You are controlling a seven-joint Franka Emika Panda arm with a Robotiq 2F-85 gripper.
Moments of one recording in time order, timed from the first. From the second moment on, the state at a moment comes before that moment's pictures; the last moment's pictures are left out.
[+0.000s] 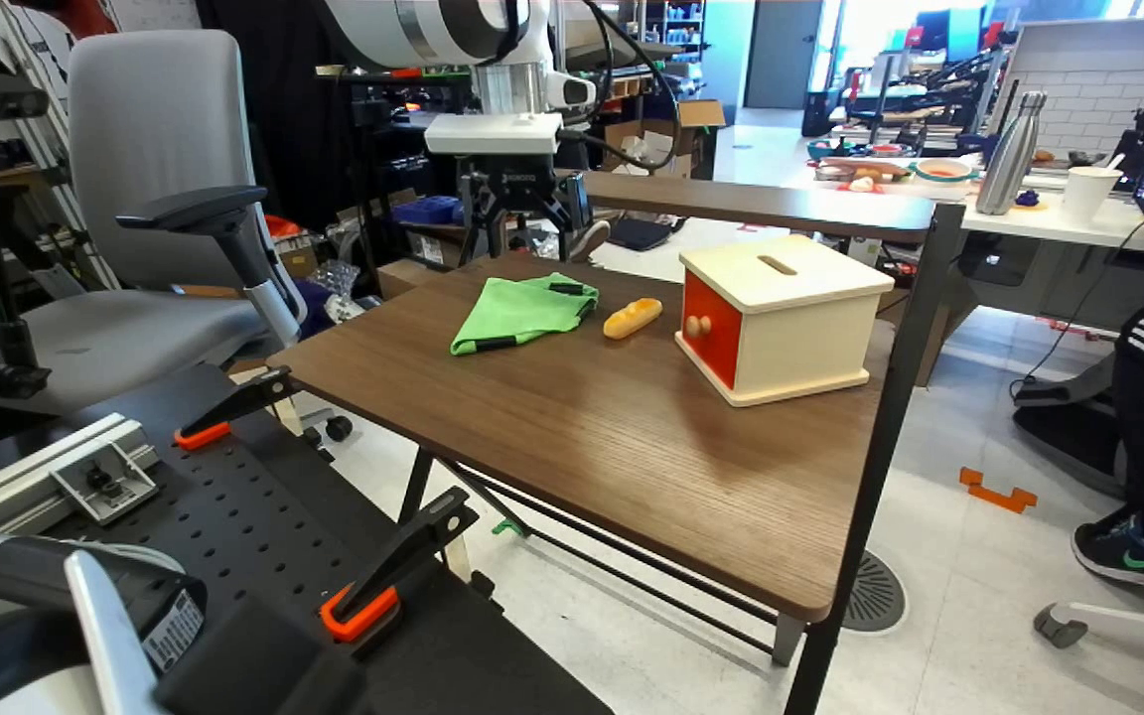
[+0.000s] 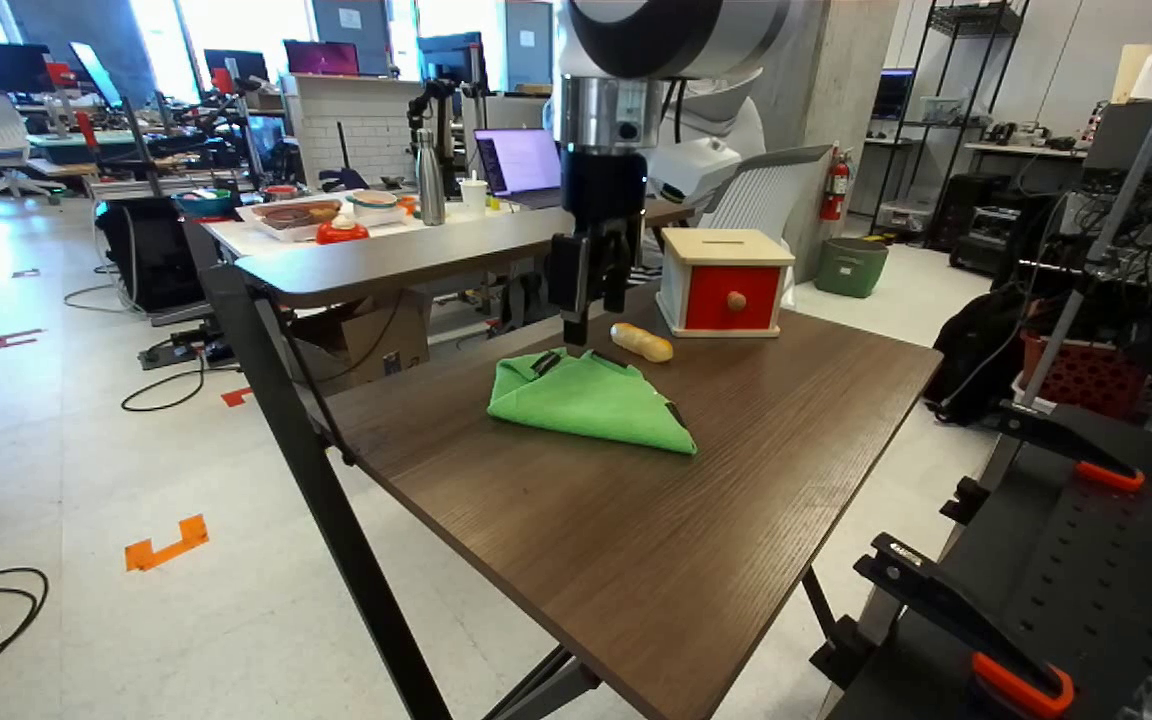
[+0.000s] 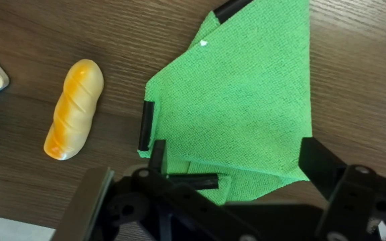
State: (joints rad) arm 0.11 0.69 0.08 -1.74 -0.11 2.46 -0.22
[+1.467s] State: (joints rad) arm 0.18 0.86 0.04 -1.66 -0.25 2.46 -0.14
